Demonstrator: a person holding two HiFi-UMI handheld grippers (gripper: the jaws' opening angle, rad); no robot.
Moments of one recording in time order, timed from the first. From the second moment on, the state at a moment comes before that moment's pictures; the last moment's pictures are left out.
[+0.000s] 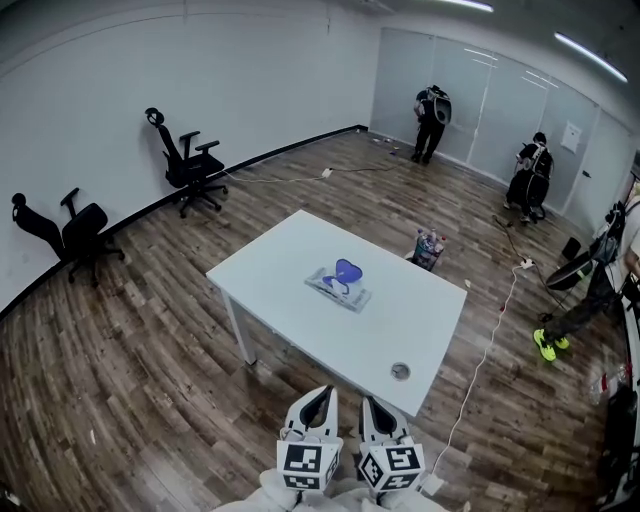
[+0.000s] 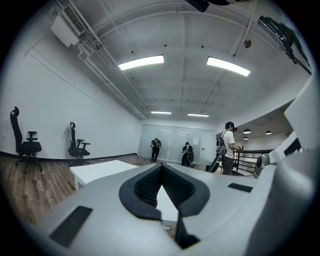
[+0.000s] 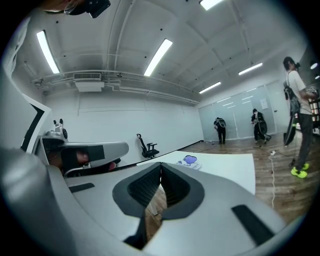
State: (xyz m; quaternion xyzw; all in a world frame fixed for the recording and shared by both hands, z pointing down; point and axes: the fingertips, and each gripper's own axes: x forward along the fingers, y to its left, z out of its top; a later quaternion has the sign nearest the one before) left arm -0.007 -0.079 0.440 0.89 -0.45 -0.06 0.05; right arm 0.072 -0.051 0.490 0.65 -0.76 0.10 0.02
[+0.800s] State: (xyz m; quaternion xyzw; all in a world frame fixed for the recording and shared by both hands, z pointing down) left arm 0.002 -0.137 0.451 0.89 -0.45 -0.04 0.07; right arm 0.086 -0.109 0.503 0.64 -0.76 0.12 0.01
